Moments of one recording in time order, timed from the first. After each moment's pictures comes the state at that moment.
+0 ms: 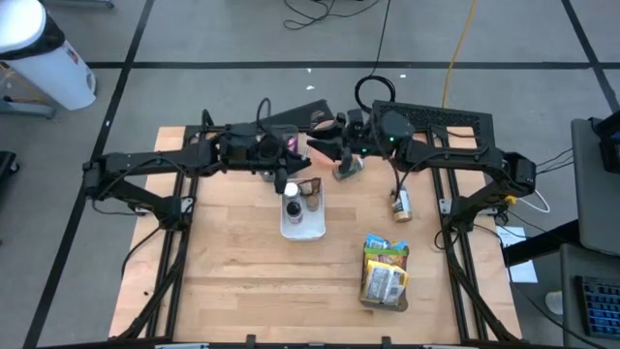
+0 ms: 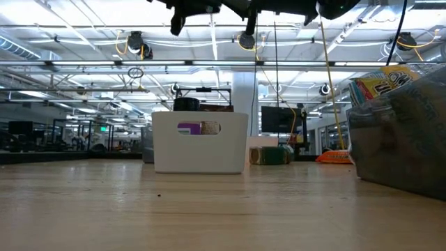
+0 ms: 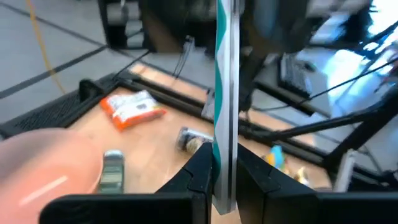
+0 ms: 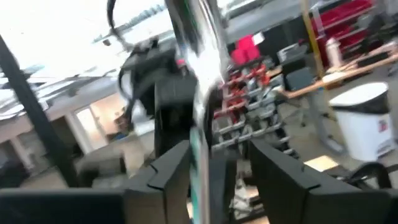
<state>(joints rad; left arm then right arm) 0.20 1.32 1.16 -0.08 0.09 -0.30 -0.31 1.47 1.11 0.62 -0.30 0.46</state>
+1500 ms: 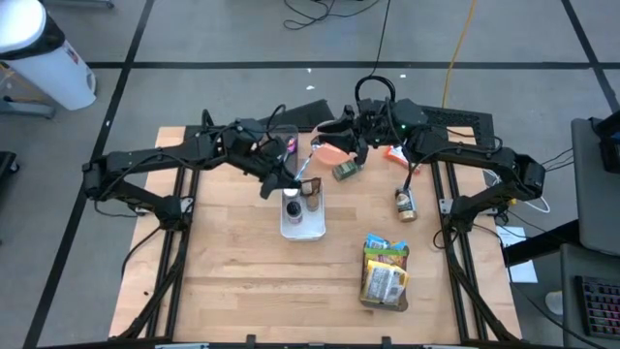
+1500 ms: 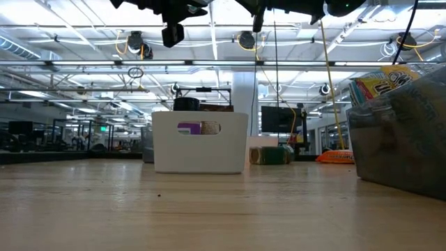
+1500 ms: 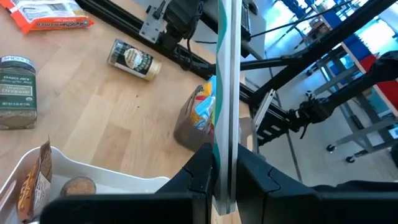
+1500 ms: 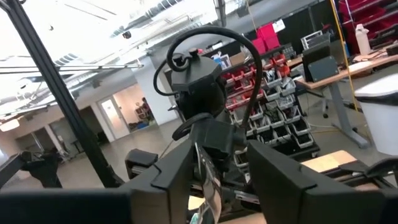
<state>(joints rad) 0.28 1.32 1.16 -0.29 0.54 -0.43 -0.41 1.40 1.11 0.55 -0.50 0.51</state>
